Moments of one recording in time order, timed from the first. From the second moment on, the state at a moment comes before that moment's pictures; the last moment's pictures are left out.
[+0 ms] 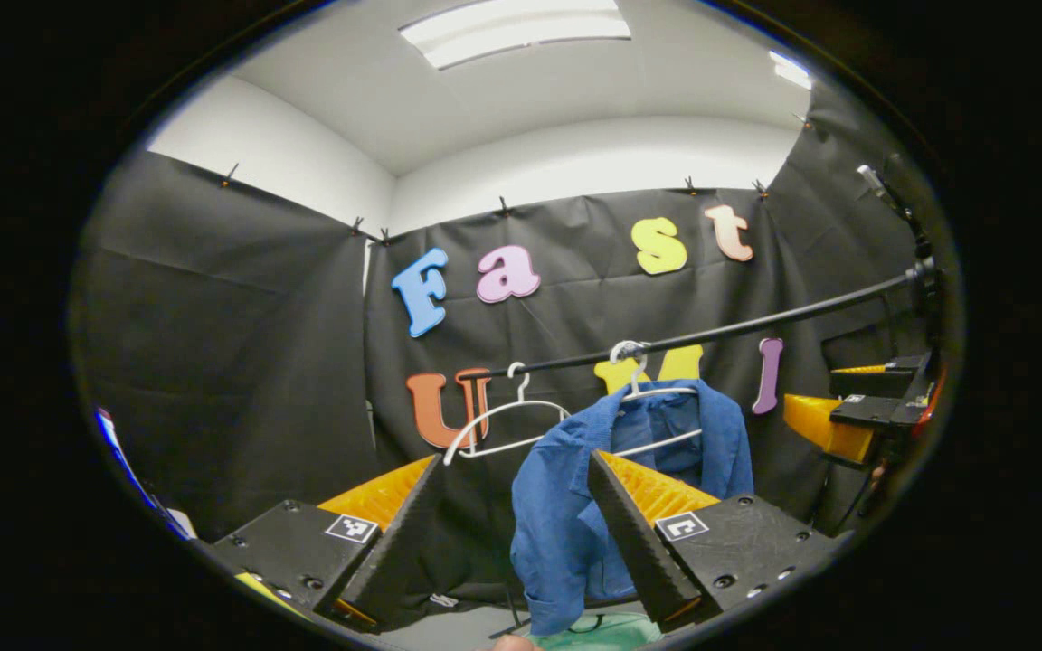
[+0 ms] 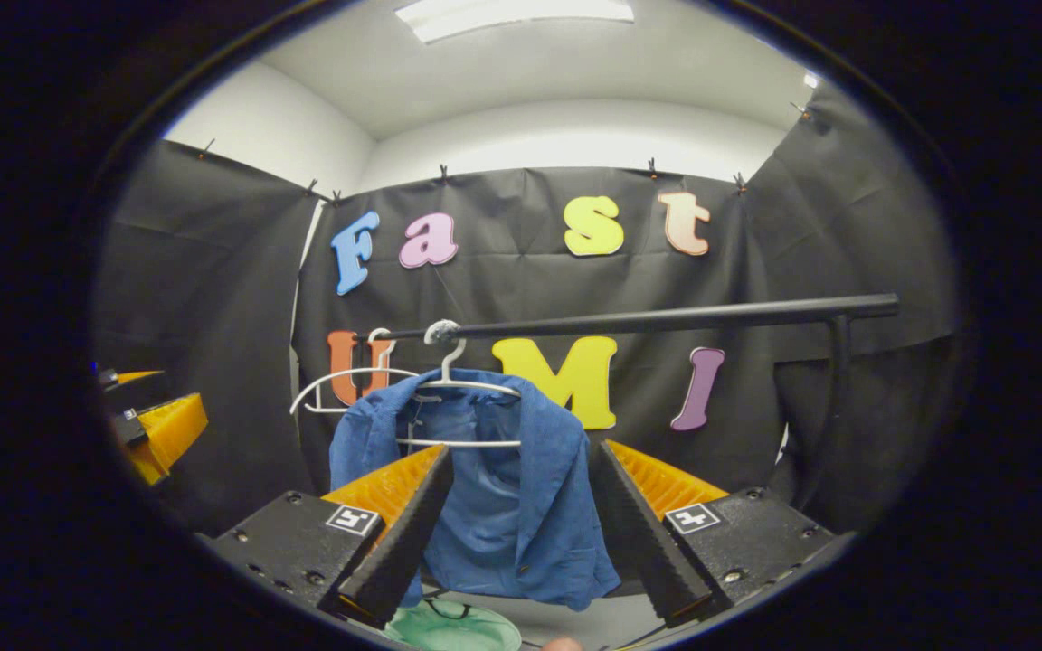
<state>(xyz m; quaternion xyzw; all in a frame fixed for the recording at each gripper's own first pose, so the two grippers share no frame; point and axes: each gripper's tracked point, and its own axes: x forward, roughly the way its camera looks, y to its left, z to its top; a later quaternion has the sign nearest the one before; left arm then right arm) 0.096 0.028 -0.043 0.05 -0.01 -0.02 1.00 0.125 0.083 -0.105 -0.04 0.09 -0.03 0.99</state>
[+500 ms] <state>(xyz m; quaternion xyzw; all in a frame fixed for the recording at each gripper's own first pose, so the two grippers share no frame) 0.177 -0.007 -0.121 0.01 0.04 -0.11 0.99 0.186 0.074 -0.169 -0.07 0.13 -0.11 0.98</state>
